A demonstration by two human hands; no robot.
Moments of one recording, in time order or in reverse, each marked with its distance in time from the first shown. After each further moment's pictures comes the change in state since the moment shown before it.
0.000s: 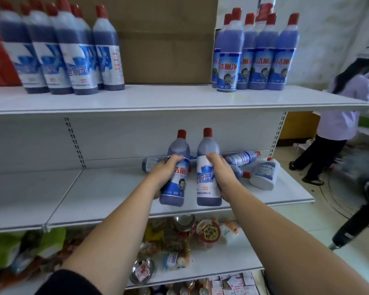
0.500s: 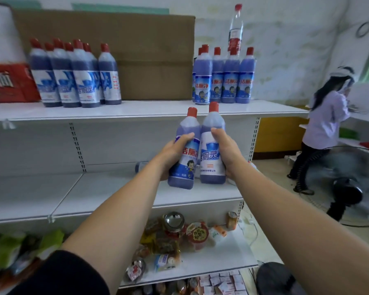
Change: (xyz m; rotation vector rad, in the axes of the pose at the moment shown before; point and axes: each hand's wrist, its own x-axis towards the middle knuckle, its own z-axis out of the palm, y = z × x) left_hand -0.115 0.064 0.079 -0.053 -0.178 0.243; right_hand -0.100 -0.078 -0.063 0.136 -0.082 -0.261
